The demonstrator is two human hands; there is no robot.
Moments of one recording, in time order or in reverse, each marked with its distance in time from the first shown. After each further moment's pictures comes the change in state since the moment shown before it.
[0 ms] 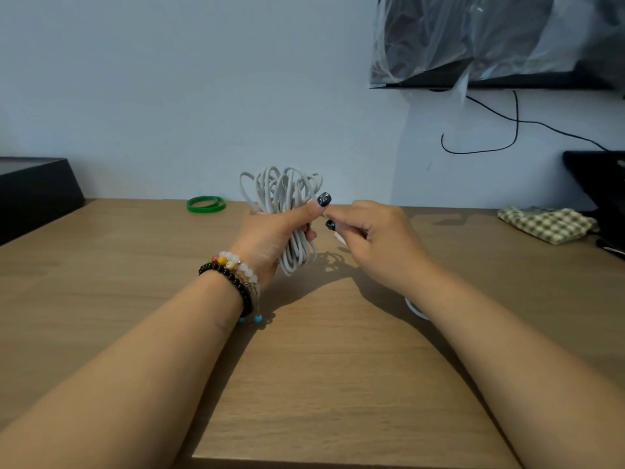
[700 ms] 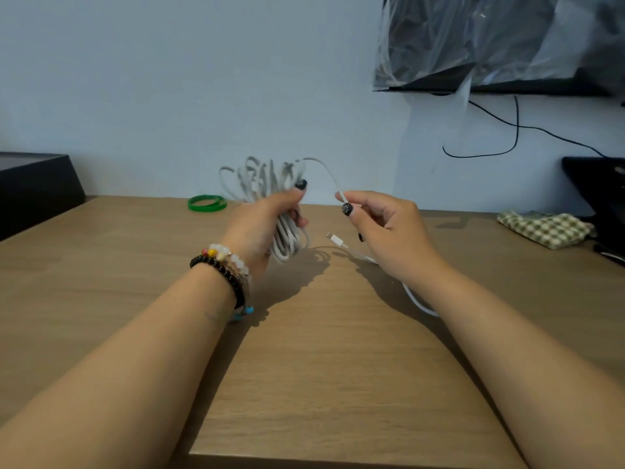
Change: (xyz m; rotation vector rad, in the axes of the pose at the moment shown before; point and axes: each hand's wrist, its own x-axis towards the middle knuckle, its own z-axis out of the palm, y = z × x) left_hand 0.006 0.008 -0.009 -0.019 0.123 -0.020; right_hand 0.001 -0.004 -0.009 0.392 0.035 0.339
